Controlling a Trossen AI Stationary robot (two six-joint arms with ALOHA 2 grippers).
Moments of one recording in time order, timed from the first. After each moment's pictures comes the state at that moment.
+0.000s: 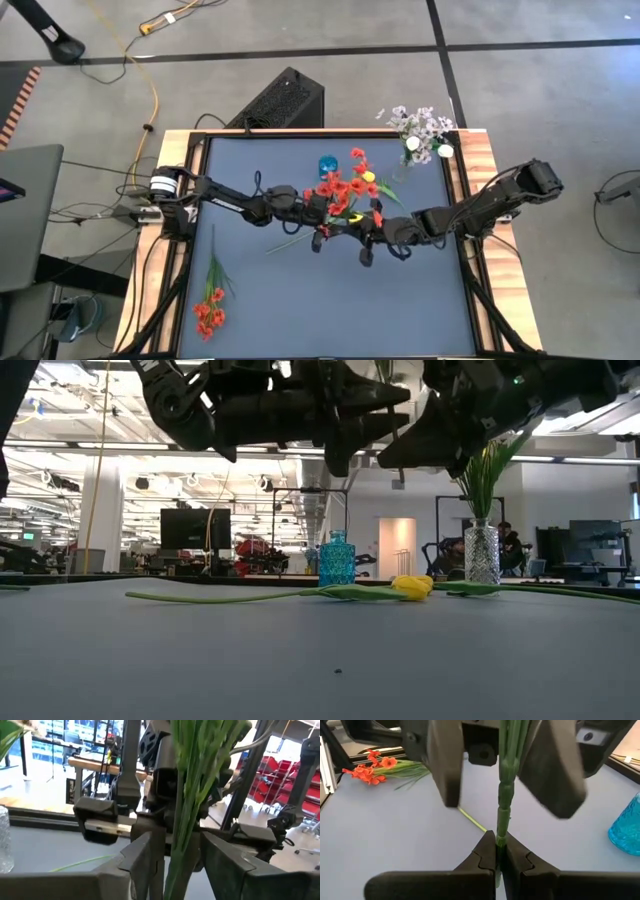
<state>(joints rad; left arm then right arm) 0.03 1.85 0.91 1.03 0.22 -0.23 0.28 1.39 0.66 0.32 0.45 0.29</state>
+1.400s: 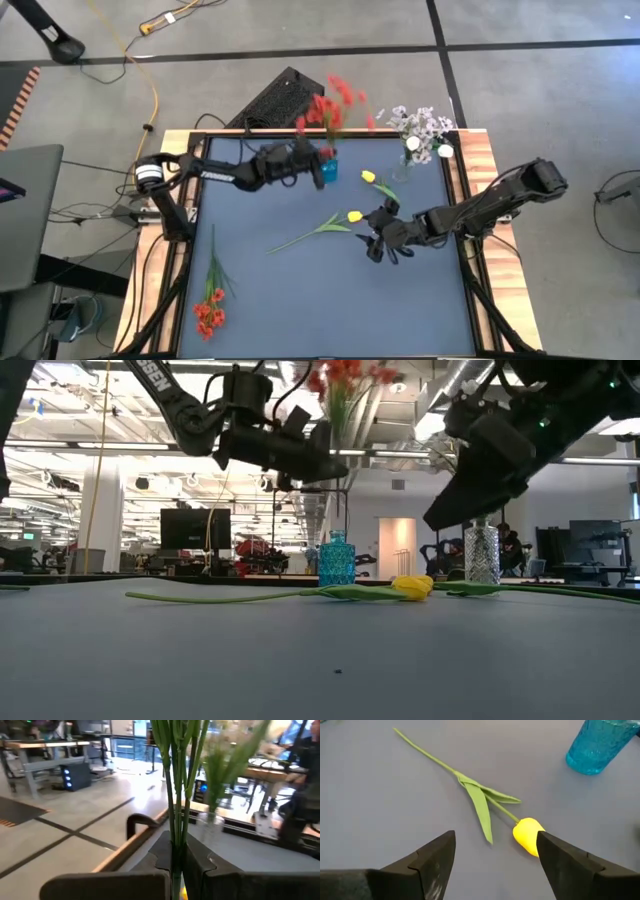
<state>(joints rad) 0.37 1.73 0.91 0.81 -0.06 -0.05 0.28 1.35 0.61 -0.02 0.52 0.47</state>
